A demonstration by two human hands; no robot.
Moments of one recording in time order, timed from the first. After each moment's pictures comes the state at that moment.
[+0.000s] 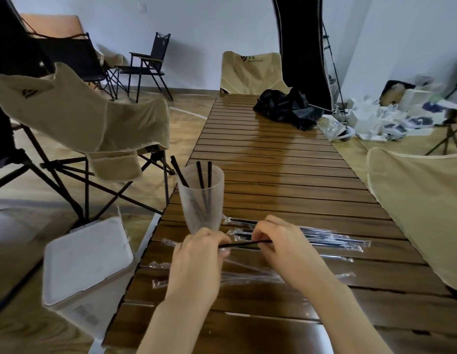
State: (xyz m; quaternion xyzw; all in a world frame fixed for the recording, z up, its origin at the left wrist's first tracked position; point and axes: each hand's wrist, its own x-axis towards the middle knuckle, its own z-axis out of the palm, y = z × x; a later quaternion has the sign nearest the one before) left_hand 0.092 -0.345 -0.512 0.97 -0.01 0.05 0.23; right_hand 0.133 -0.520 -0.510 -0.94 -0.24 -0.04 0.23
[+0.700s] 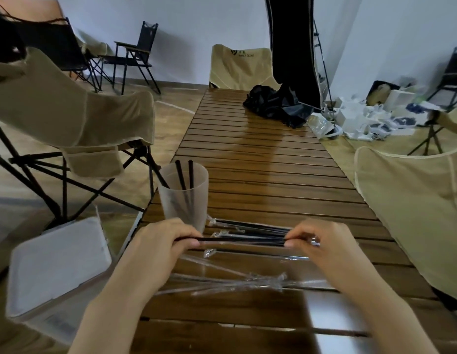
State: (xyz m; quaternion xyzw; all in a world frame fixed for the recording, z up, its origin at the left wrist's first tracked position) left_hand 0.117 -0.302 -0.504 0.96 -0.08 0.05 0.28; right_hand 0.138 -0.591 -0.494 -0.94 -0.15 -0.04 0.30
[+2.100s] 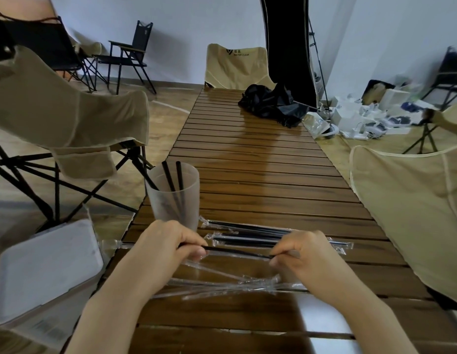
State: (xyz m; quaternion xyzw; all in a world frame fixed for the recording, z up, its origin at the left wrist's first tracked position) left_hand 0.126 -0.320 -0.498 0.95 -0.13 -0.01 0.29; right_hand 0.136 -0.581 -0.503 -0.94 -0.18 0.04 0.30
